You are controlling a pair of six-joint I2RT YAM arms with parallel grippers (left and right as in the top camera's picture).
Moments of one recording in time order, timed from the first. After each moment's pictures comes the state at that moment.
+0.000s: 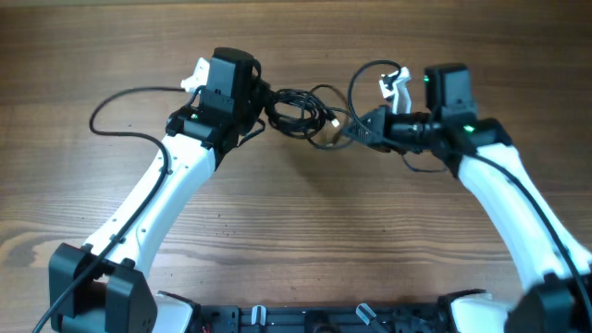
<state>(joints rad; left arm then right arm) -0.36 1.56 1.21 -0.44 -0.09 -1.22 0.19 1.43 1.07 -0.53 -0.85 0.44</state>
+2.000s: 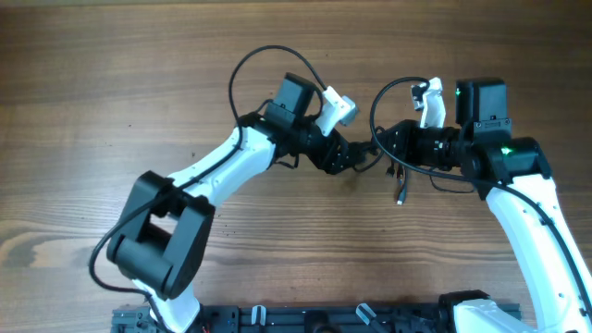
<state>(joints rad) -0.56 1.88 1.21 -0.29 0.71 0.09 0.12 1.29 1.07 -0.75 -0.65 0.33</state>
